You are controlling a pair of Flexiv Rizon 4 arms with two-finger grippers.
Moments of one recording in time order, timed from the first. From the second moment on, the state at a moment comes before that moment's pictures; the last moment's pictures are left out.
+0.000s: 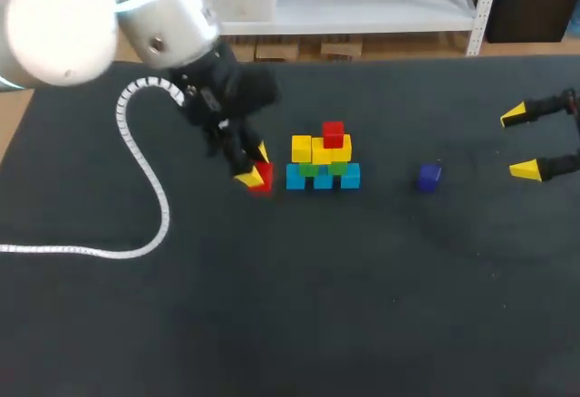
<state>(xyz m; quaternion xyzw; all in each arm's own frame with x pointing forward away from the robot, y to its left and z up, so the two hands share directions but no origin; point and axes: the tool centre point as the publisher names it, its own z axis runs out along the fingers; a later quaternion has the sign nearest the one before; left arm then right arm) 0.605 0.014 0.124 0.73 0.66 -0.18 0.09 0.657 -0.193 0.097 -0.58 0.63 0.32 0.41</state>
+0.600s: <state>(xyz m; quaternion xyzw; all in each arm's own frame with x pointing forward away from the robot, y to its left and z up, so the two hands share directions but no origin) 0.654 0.006 0.146 0.70 0.69 -0.12 0.15 0.657 -0.193 0.097 -0.58 0.63 0.32 0.41</state>
